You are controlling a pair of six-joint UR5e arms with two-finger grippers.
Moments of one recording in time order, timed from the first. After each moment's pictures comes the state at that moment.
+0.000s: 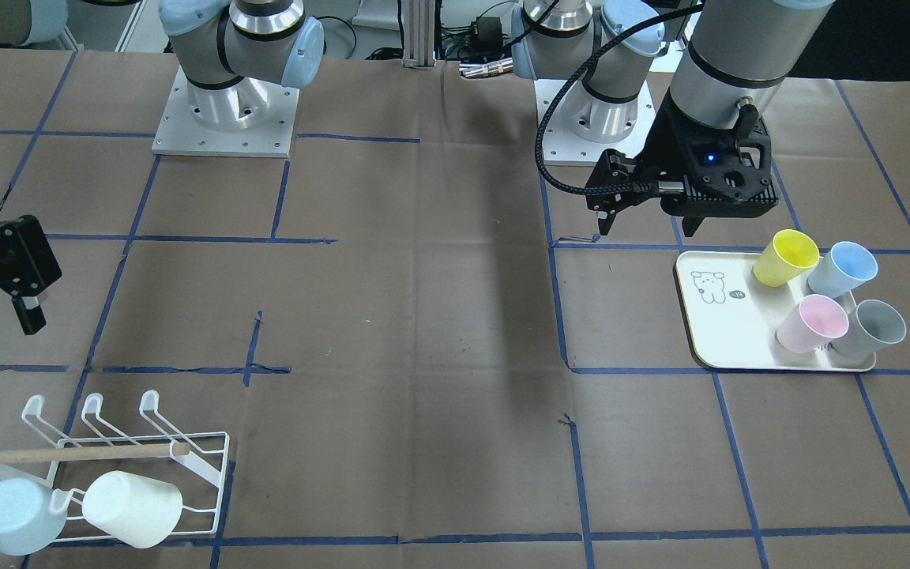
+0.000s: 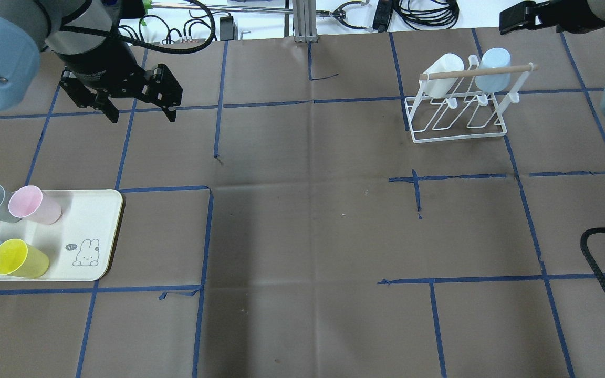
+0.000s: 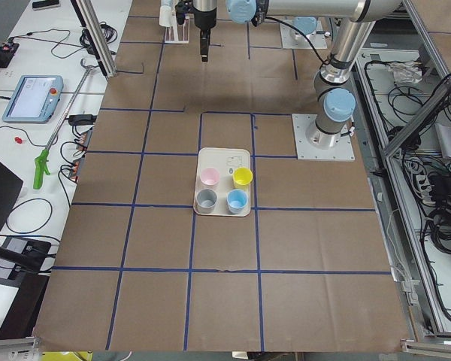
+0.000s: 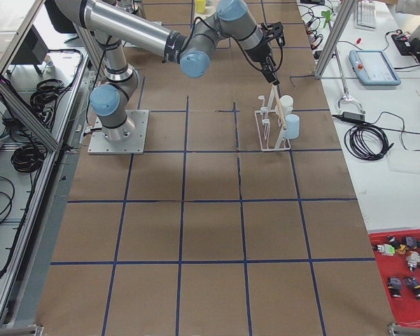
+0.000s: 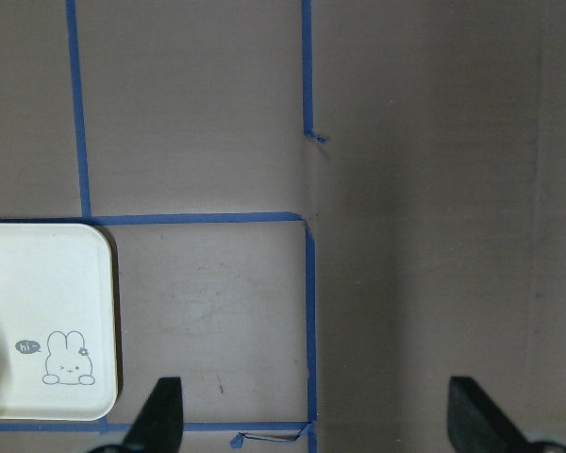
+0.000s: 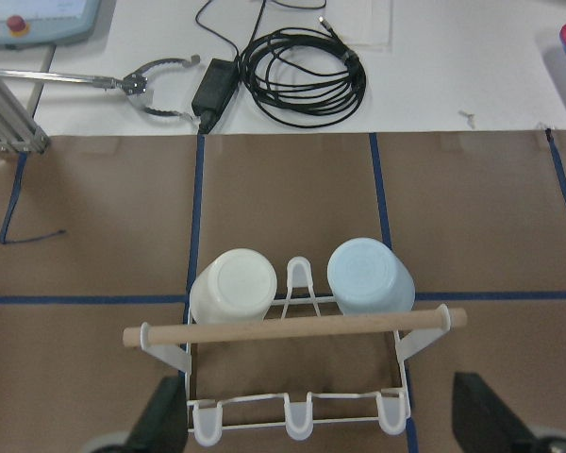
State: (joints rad) left arm -1.56 -1.62 -1.53 -1.54 1.59 0.03; right arm 1.31 -1.55 1.72 -2.25 -1.42 -0.22
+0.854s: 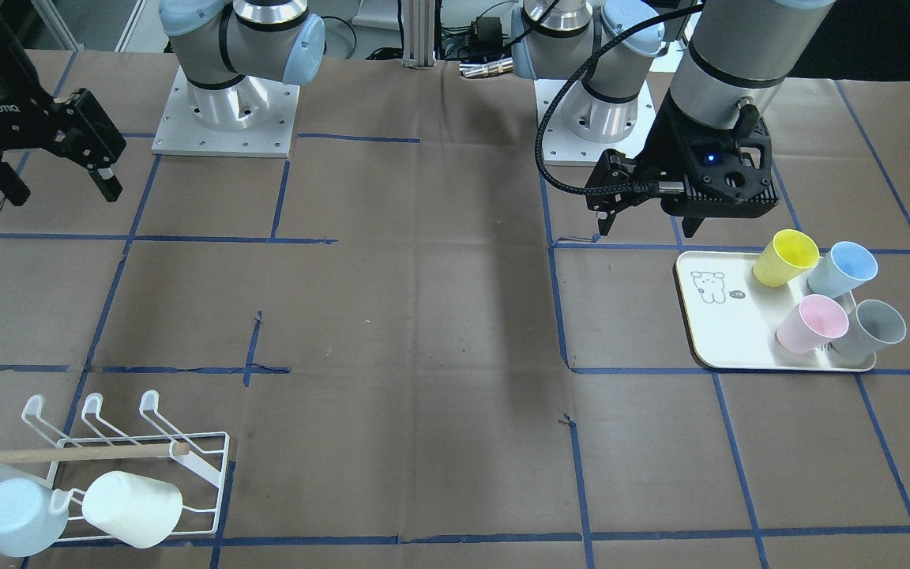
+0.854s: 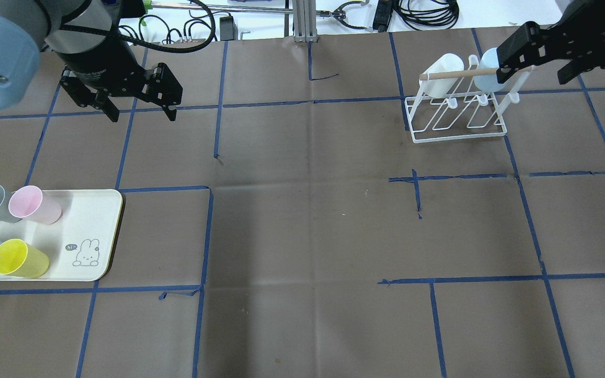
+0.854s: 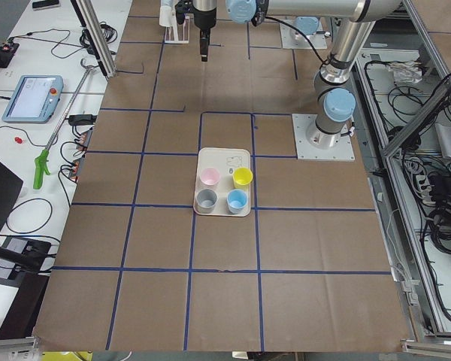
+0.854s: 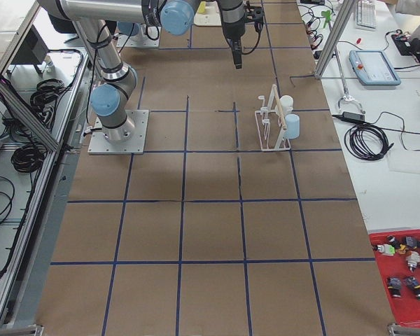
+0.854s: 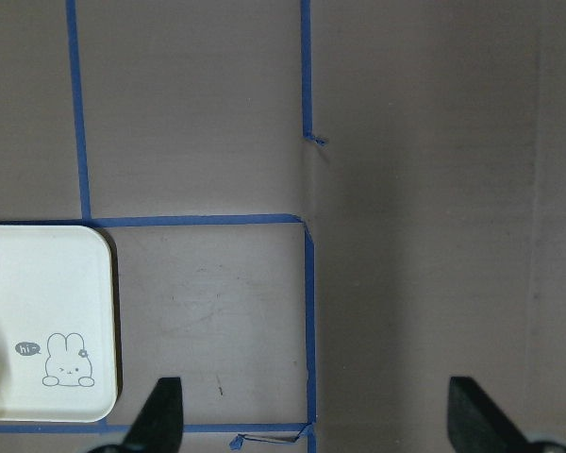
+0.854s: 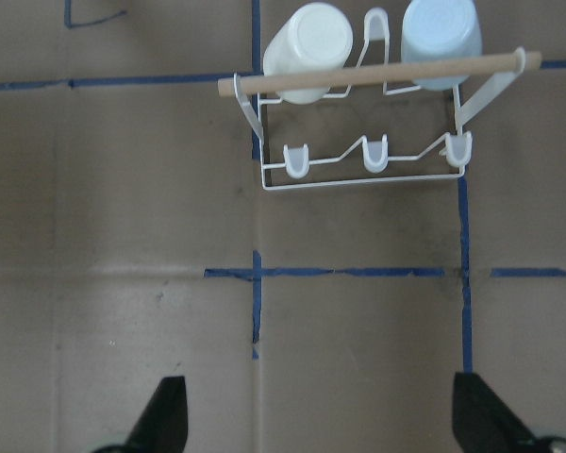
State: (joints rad) left arm -1.56 -1.62 -1.53 -1.54 1.59 0.03; right arm 1.34 -1.67 1.60 -1.64 -1.44 -0.21
